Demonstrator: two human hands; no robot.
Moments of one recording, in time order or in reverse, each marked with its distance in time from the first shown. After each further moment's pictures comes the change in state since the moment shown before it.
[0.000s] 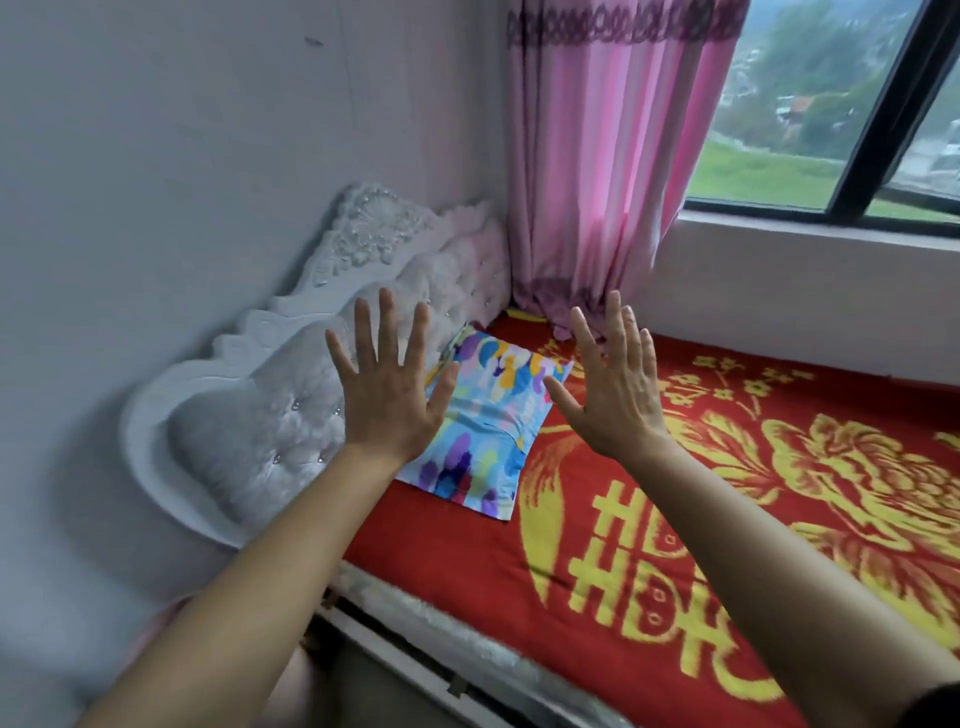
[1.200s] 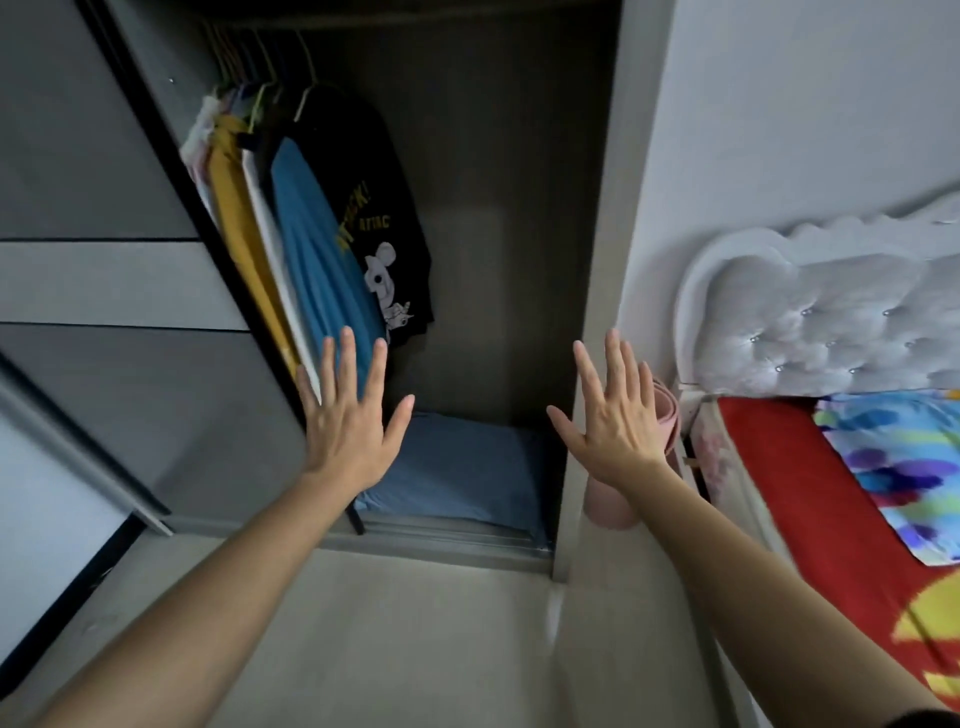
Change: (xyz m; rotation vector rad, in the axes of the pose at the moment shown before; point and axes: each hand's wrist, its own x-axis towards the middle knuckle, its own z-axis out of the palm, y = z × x) left_hand -0.616 -0.017 -0.414 0.667 -0.159 -1.037; right_hand -0.367 -0.343 -0.157 0.637 -0.348 -0.930
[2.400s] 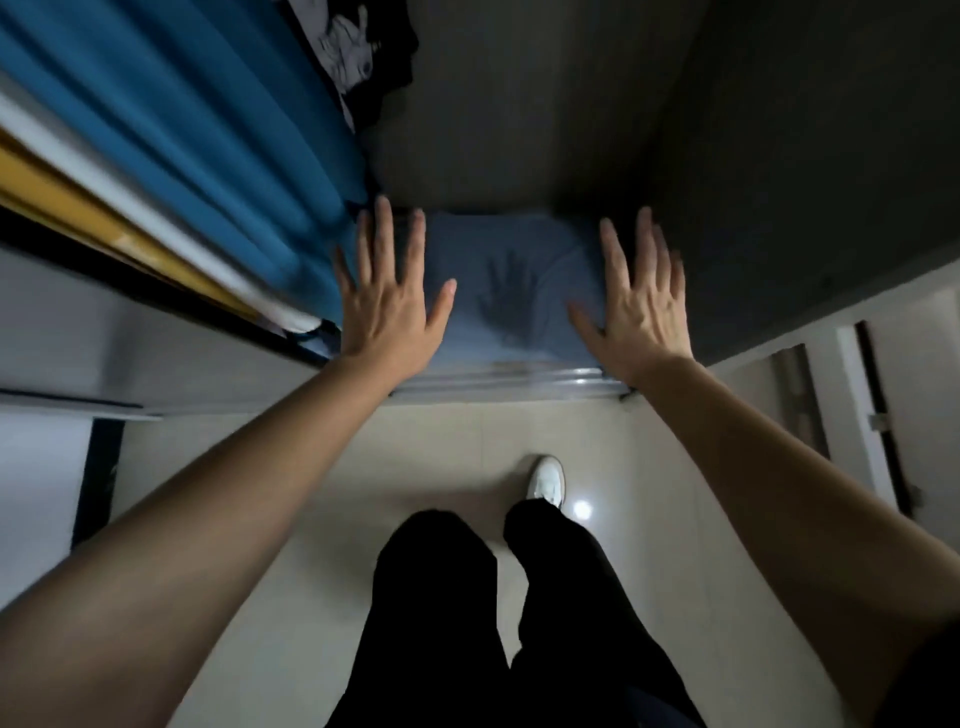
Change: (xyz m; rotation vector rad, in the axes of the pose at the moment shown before) left_hand 0.181 -0.132 0.385 -0.087 -0.437 0.152; right_hand 0.157 -0.063 0.395 0.055 -0.373 0.242
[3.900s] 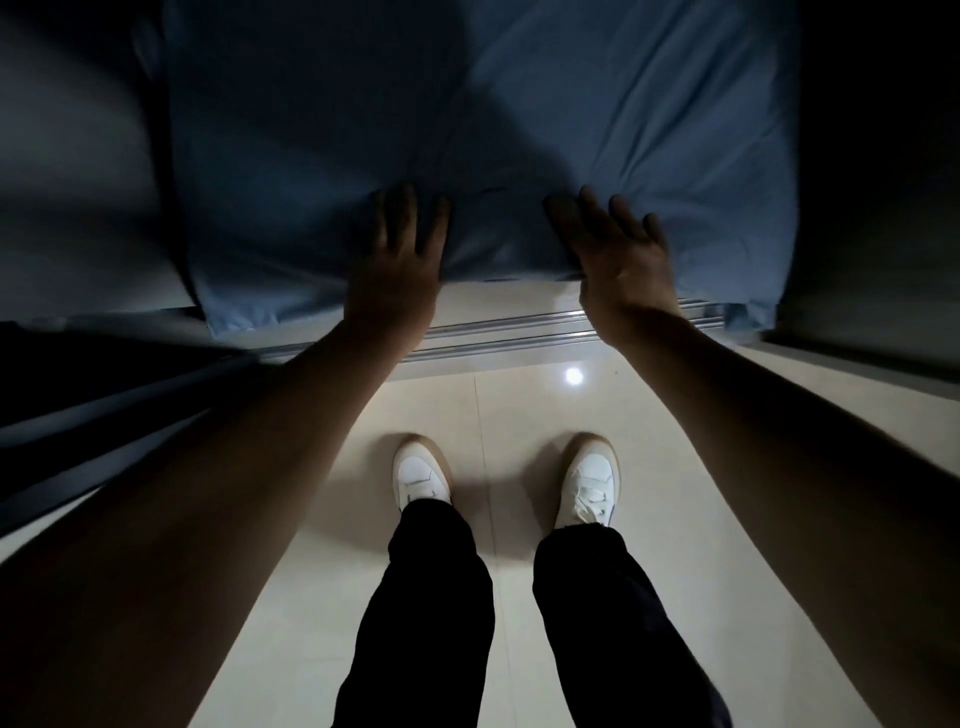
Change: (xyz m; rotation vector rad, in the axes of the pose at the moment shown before) left_hand 0.113 -0.089 0.527 0.163 -0.385 0.190; right_hand 0.125 0.069 0.482 -0.062 -0.392 0.032
